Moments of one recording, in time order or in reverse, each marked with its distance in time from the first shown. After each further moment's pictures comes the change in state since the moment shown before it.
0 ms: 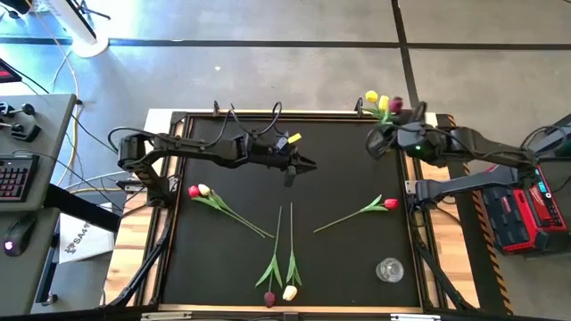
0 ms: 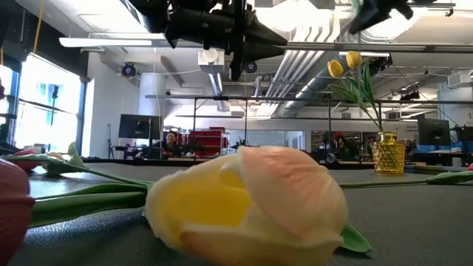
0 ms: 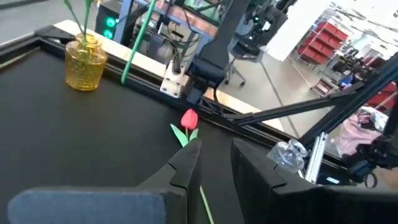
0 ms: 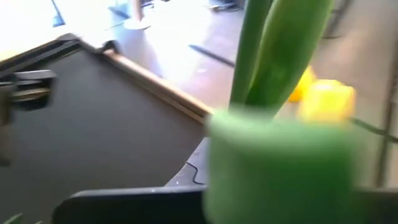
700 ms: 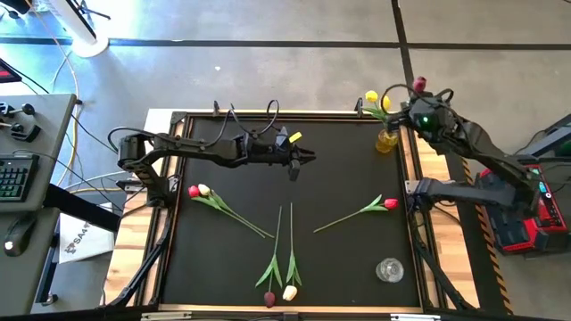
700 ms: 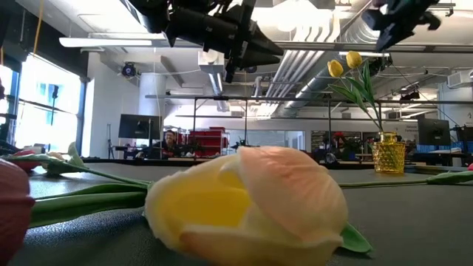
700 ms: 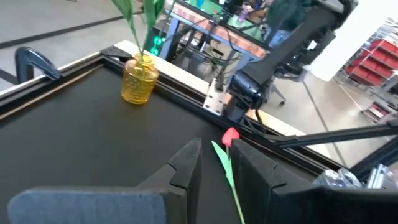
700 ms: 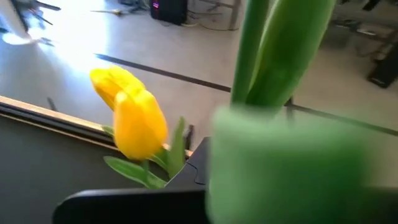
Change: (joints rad) left arm 0.000 0.000 0.000 -0.001 -0.192 -0.002; right arm -0.488 -0.097 -0.109 0.109 -0.042 -0.190
